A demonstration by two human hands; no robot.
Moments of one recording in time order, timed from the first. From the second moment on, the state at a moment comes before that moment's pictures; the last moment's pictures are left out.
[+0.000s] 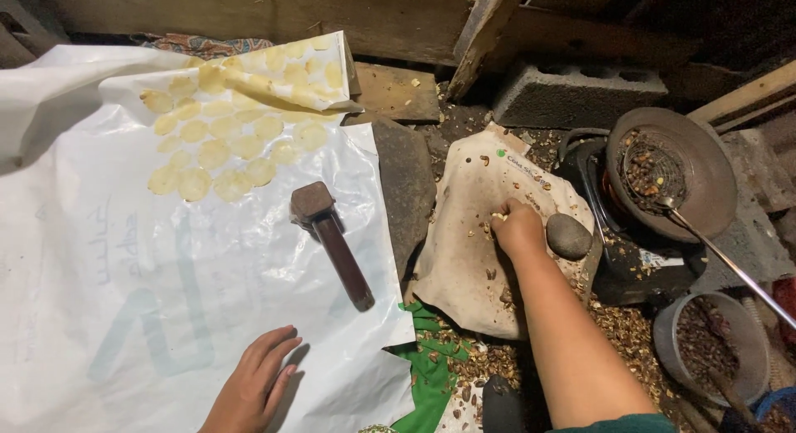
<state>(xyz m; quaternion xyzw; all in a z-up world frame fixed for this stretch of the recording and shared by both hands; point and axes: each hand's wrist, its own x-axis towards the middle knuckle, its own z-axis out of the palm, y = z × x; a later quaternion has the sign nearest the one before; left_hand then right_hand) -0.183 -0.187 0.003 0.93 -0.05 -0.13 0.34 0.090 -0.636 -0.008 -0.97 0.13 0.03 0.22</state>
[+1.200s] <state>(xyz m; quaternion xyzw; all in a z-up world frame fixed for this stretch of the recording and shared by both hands) -0.074 -0.142 0.058 0.24 0.15 -0.23 0.93 0.031 -0.399 0.097 -0.92 -0.01 0.14 0.37</state>
